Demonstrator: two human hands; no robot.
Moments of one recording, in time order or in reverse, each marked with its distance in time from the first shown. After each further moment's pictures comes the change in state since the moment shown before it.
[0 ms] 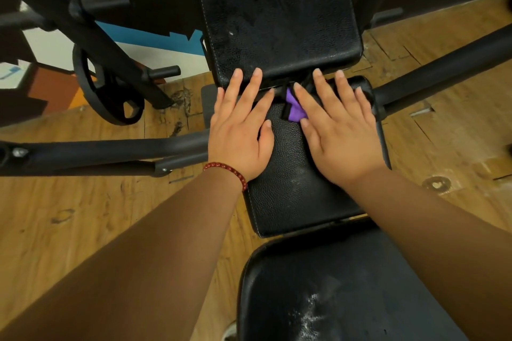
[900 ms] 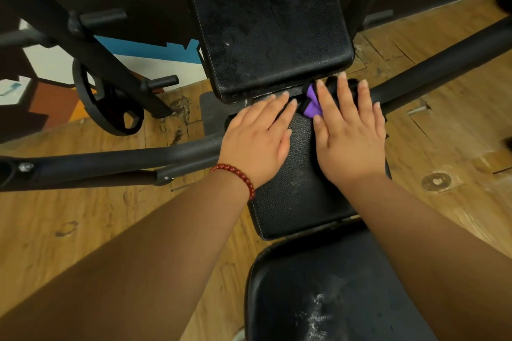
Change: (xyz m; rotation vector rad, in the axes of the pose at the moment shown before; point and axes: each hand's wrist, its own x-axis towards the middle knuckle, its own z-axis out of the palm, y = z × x) left_hand 0.008 0.019 -0.006 0.176 -0.118 0.198; right_hand -0.009 -0.006 0.000 0.067 -0.001 0.303
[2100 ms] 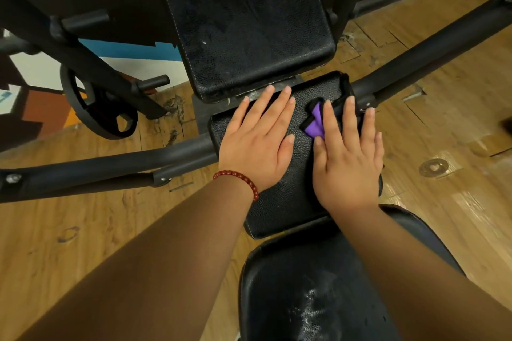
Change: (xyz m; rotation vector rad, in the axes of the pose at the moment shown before) left_hand 0.001 0.020 0.012 0.060 -0.043 0.032; right_hand -0.045 0.008 0.004 0.103 -0.002 0.195
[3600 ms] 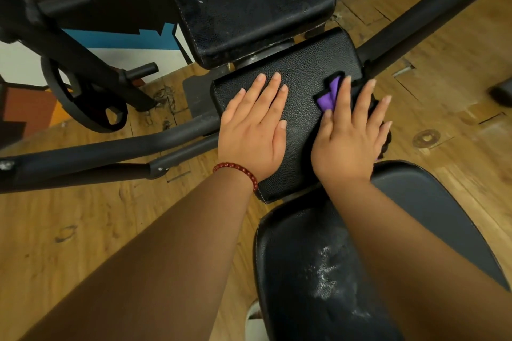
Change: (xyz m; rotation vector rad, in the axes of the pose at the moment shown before) left_hand -0.044 -0.002 0.004 -0.119 0.071 0.000; right_hand -0.030 -0.023 0.012 0.106 0.063 0.279
